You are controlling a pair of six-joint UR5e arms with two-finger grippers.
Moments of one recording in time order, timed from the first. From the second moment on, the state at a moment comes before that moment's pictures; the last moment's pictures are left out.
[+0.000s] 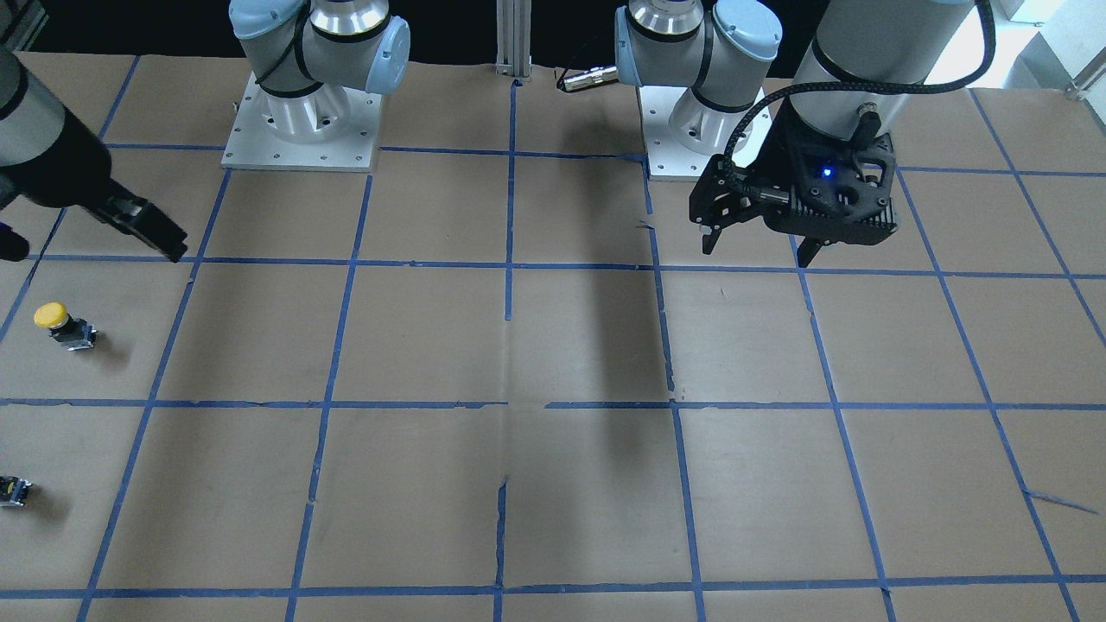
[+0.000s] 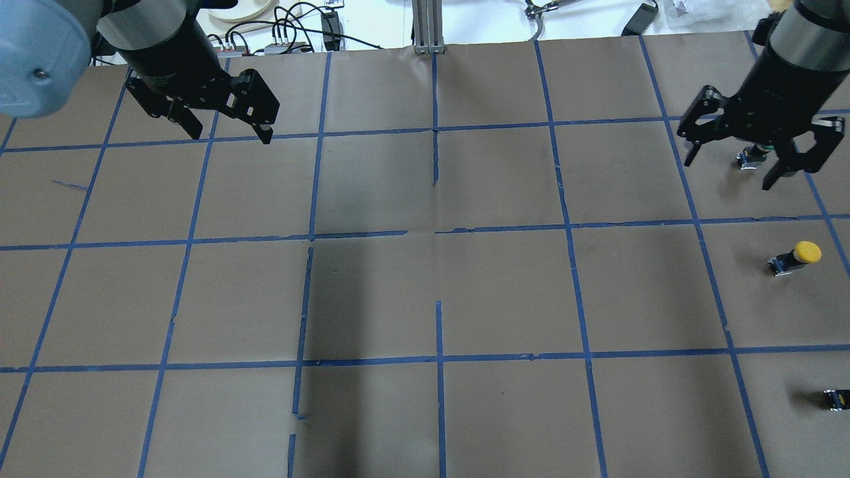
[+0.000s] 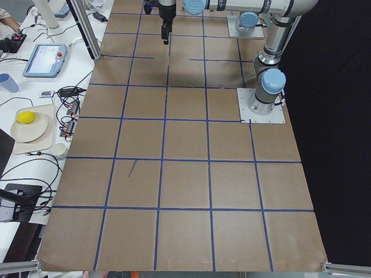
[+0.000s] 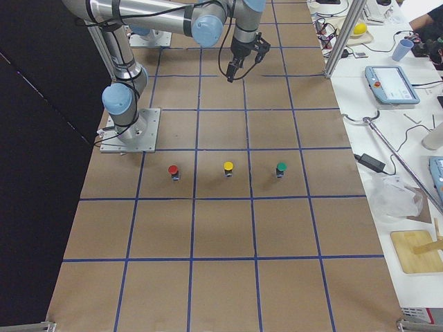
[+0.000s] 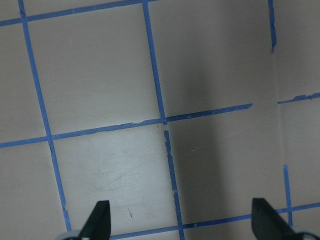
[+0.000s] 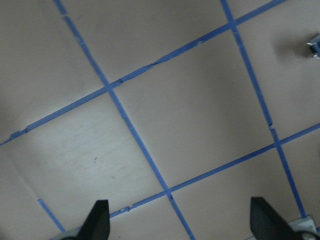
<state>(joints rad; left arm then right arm) -1.57 -1.65 -1.47 -1.56 1.56 0.14 1.41 -1.56 1.60 -1.49 -1.51 0.24</state>
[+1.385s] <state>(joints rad) -1.57 -1.64 -1.47 -1.56 1.56 0.14 1.55 -1.60 1.61 -1.50 -1.58 0.18</state>
